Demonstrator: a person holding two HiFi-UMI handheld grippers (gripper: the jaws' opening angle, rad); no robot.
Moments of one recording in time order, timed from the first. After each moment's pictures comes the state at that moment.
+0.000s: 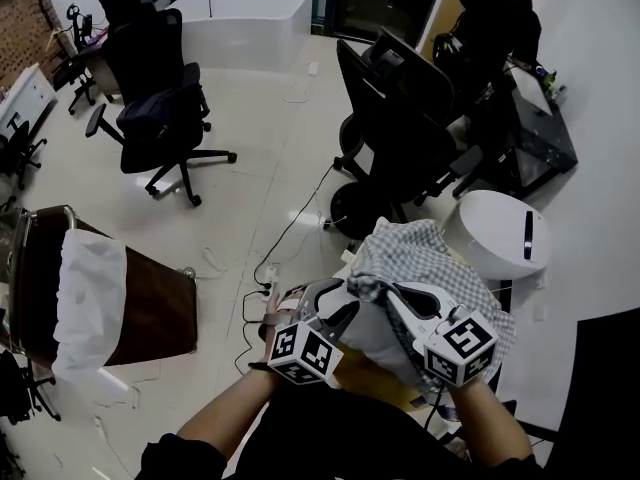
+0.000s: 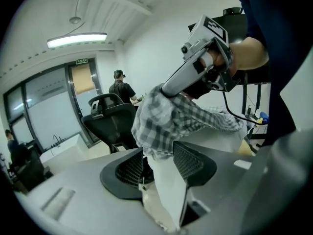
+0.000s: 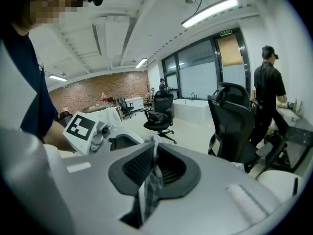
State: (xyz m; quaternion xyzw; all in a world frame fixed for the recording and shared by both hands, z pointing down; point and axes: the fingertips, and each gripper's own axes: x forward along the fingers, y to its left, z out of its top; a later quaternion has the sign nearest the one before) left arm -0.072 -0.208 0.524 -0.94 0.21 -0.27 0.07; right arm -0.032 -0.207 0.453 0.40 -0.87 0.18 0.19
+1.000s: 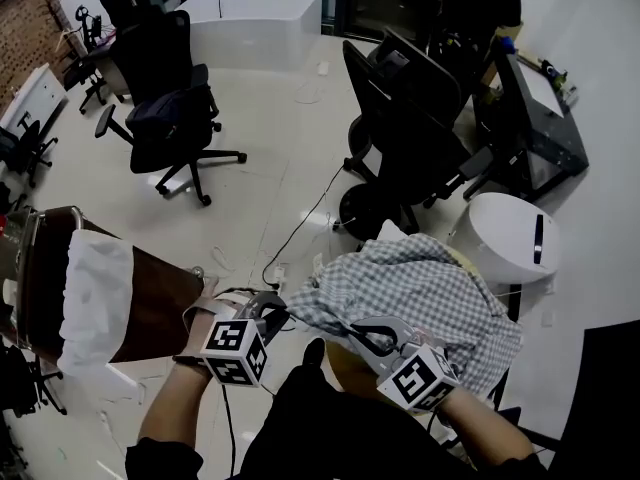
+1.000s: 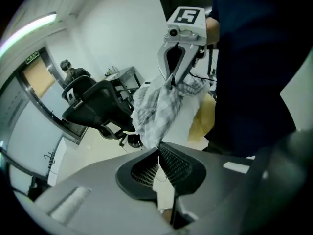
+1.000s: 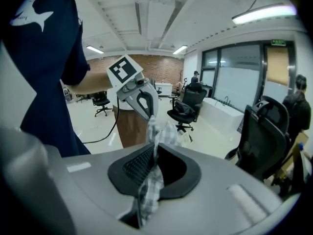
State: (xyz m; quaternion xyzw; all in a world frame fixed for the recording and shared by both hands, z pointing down) left arm -0.186 -0.186 0.533 -0.85 0.03 -0.50 0.13; right arm -0.100 -0.151 0.498 0.23 -0.91 0.05 0.33
